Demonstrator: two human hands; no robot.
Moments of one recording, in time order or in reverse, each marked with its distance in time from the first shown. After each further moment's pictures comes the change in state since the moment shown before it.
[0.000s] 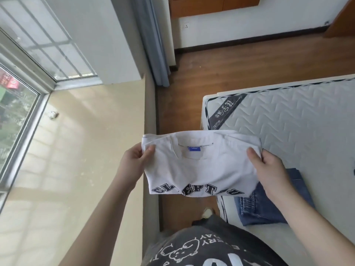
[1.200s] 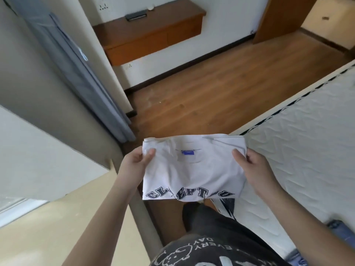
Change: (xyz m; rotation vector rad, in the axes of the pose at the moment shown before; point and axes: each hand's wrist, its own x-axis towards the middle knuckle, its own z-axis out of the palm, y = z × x) left_hand 0.540 0.155 0.000 0.016 -0.433 0.126; right_hand 0.392 -0.133 0.153 -0.044 0.300 0.064
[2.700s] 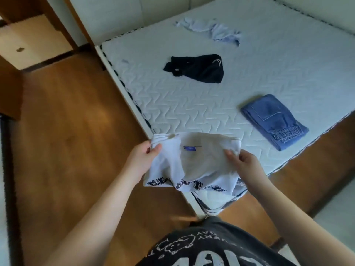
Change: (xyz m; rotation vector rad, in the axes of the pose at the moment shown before) left_hand 0.430 0.165 0.357 0.558 -1.548 0.331; right_hand 0.150 -0.038 0.040 0.472 1.363 0.641
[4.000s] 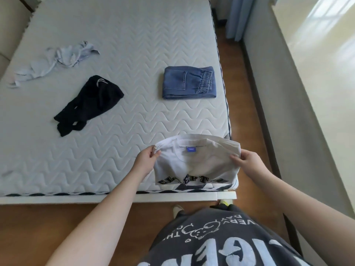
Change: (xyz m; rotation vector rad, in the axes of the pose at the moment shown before) left_hand 0.264 0.004 0.099 0.631 -0.867 0.270; right_hand -0.013 0.086 0.080 0.338 0.752 0.469
